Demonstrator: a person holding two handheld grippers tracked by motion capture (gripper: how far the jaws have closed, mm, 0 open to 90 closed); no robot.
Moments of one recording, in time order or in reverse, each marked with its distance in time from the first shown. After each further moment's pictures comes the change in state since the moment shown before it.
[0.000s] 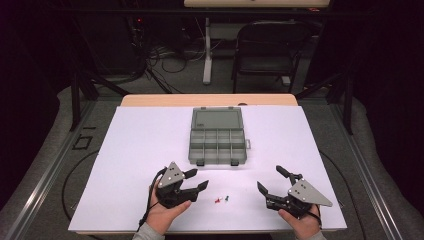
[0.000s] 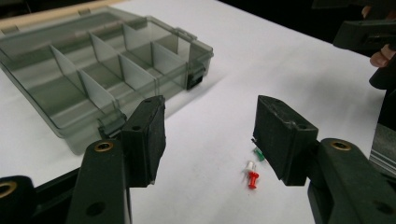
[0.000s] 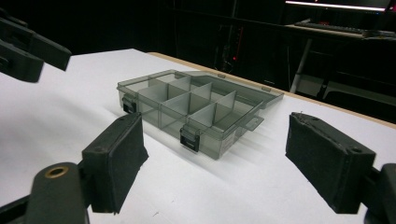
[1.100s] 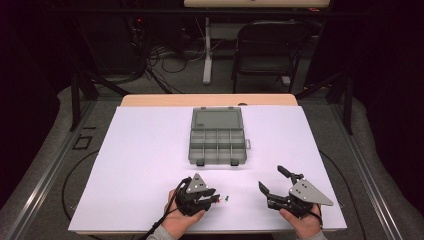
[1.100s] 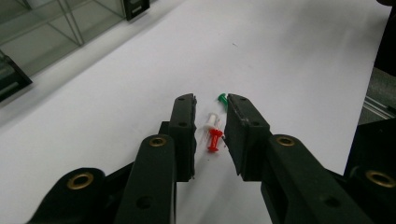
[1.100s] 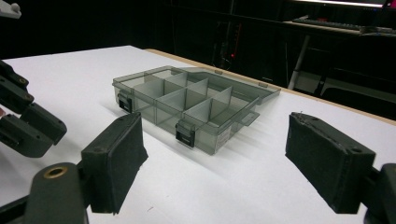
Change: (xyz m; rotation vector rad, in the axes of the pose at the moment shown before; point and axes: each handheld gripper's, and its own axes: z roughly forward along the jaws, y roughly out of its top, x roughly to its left) left arm -0.027 -0.019 0.044 0.242 -0.087 0.043; right arm -0.004 -0.002 -0.001 0.012 -0.011 0.006
